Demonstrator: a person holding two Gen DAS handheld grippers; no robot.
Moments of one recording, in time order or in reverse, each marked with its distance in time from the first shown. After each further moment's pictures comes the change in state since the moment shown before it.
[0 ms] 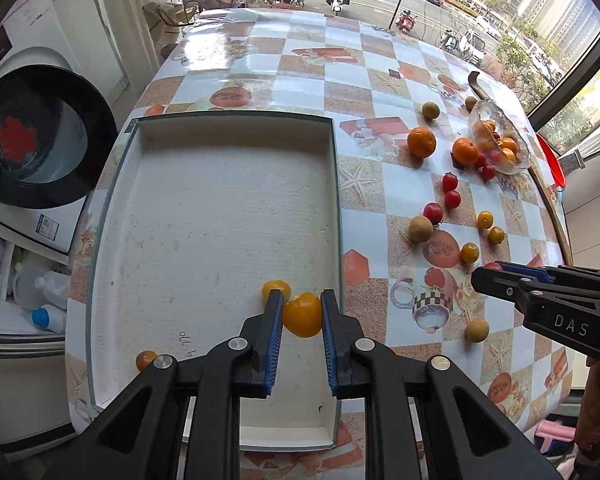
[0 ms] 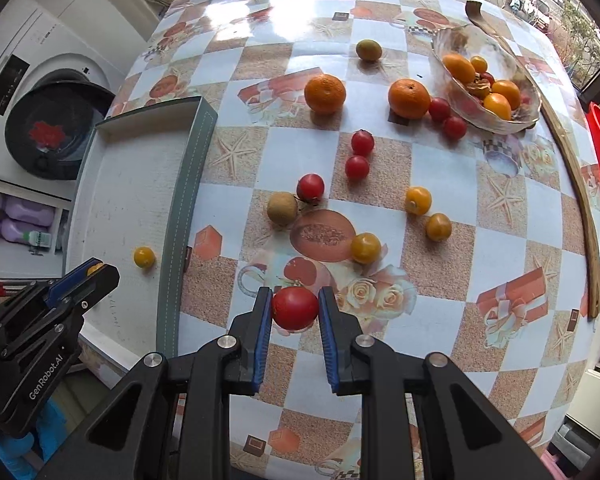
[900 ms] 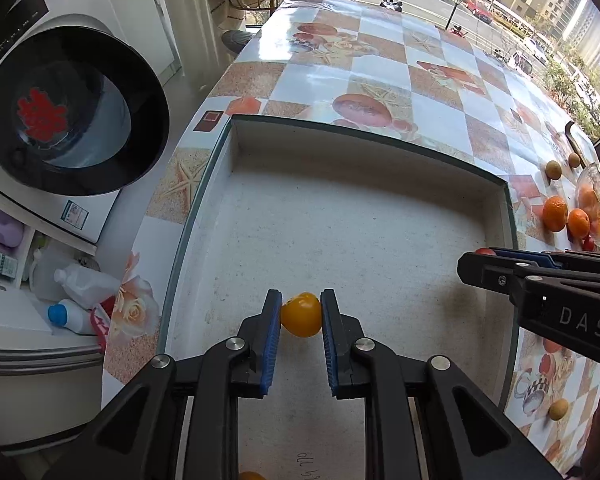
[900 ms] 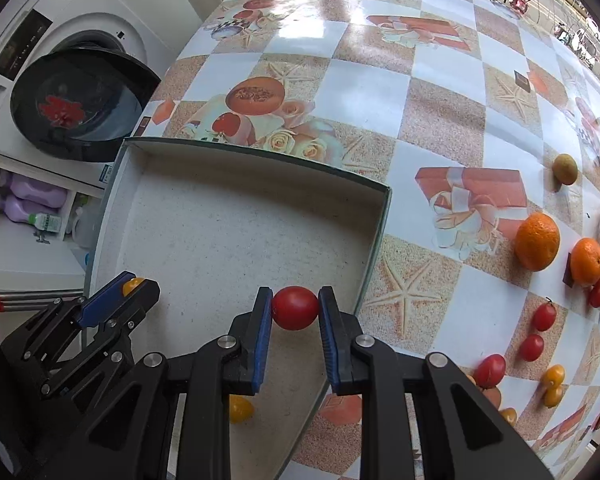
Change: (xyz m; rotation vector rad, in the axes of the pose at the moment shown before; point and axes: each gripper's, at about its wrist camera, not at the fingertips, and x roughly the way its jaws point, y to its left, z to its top) left arm 0.070 0.095 0.051 -0.114 -0.009 0.117; right arm 0.093 0.113 0.112 -0.138 0.046 0.043
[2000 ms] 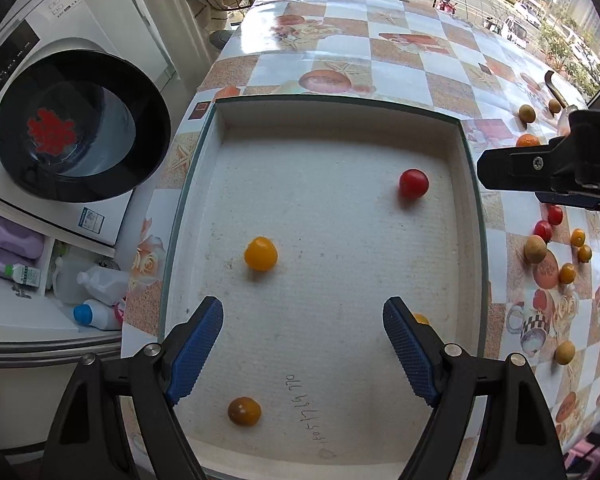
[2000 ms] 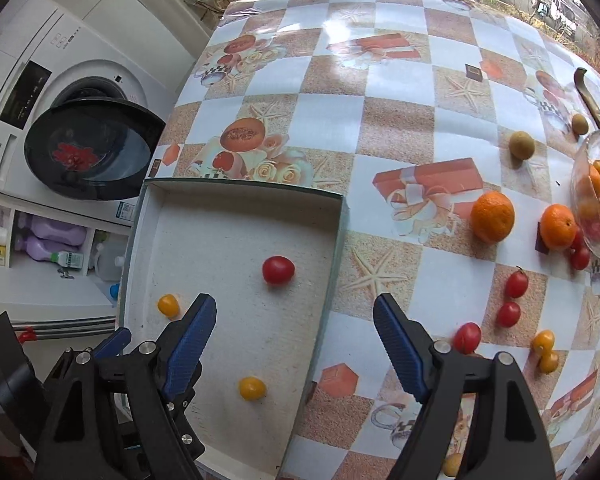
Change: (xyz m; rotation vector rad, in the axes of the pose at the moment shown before) left arm -0.038 -0.033 -0.035 0.115 0.051 0.059; right arm -0.057 -0.039 -0.031 0.157 -0.066 0.051
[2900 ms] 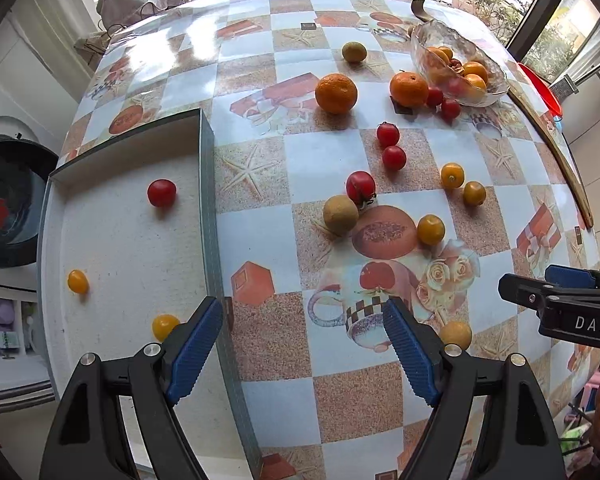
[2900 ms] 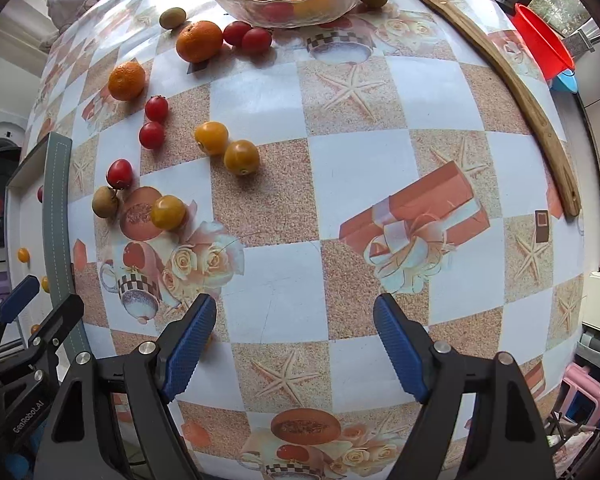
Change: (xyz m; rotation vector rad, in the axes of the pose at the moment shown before) left arm -0.012 -0.161 -0.008 0.233 0.014 -0.113; right arm -0.042 -0.209 -0.141 0.297 0.071 -0.205
